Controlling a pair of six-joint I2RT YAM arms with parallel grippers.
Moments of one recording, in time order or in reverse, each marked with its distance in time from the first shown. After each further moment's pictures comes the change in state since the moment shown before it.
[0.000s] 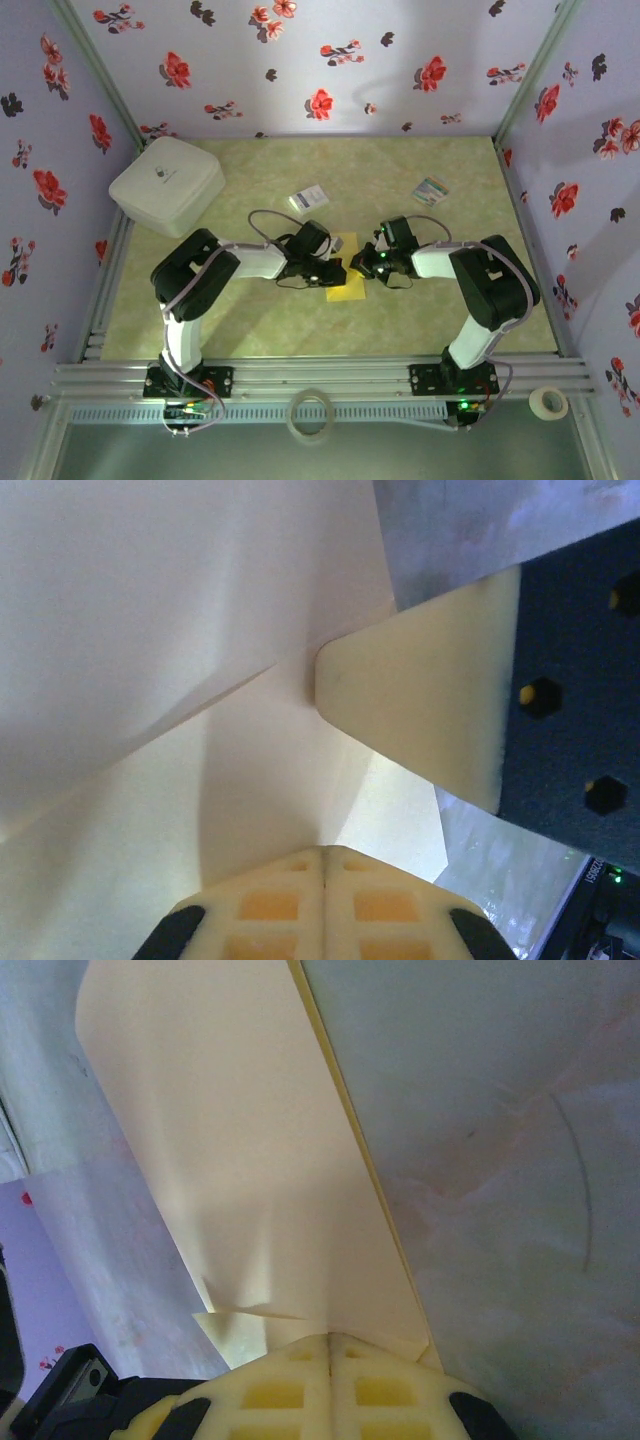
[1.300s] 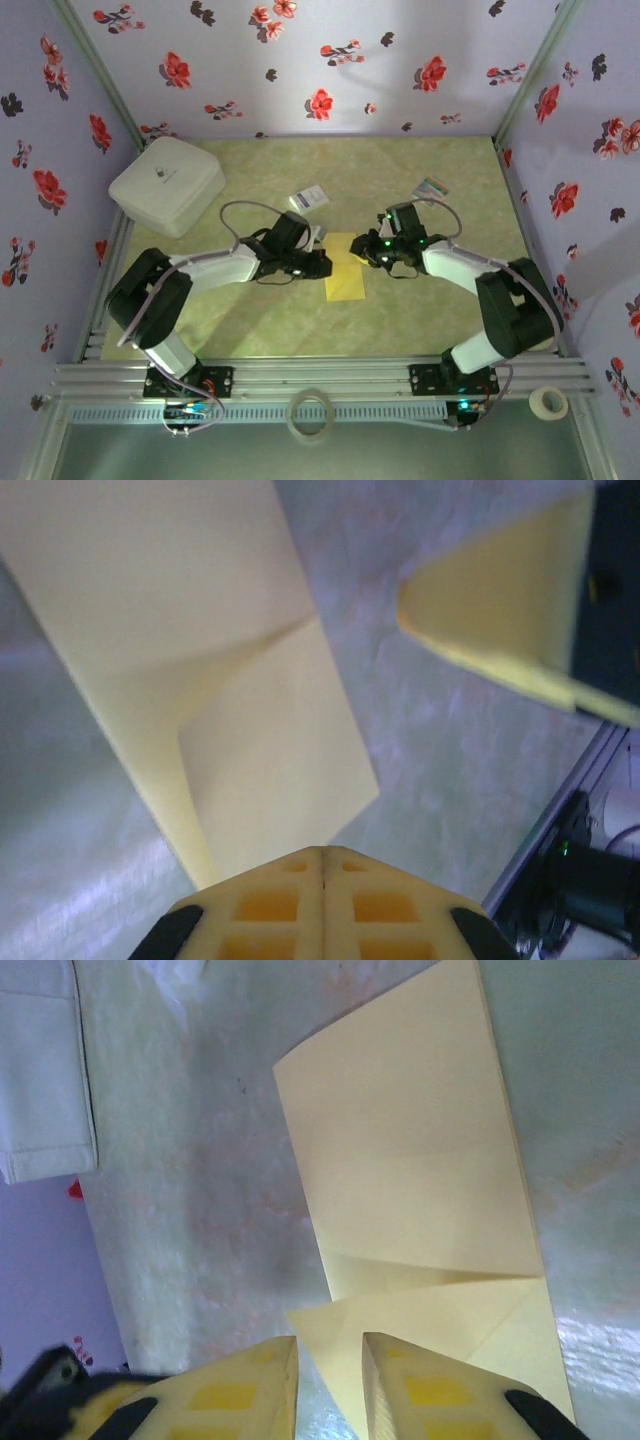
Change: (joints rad) left arm 0.058 -0.257 -0.056 -0.115 -0.042 0.058; right arm -0.002 -0.217 0.070 -0.190 0.049 -0.060
